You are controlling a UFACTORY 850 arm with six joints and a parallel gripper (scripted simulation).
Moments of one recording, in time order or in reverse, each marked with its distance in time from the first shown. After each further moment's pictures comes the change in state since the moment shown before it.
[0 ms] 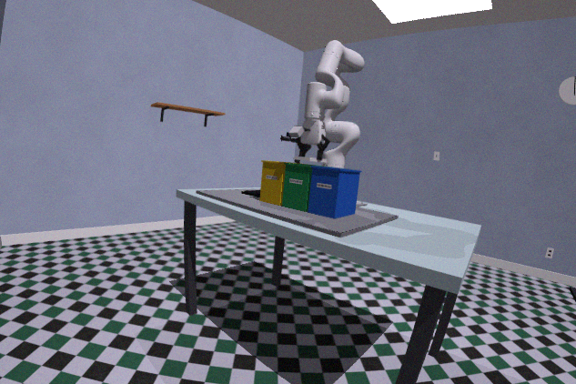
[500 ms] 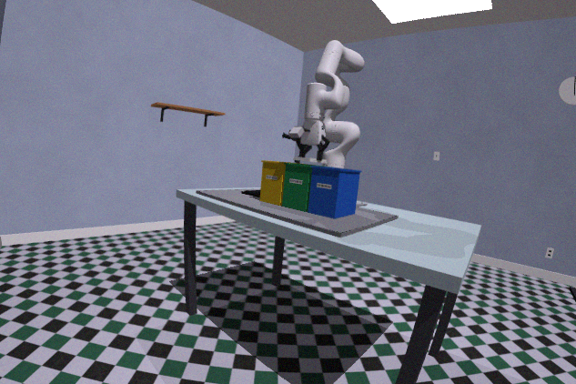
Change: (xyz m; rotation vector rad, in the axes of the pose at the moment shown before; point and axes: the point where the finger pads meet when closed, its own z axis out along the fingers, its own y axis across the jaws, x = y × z) arm 0.000 0.000 0.002 0.000 0.000 0.000
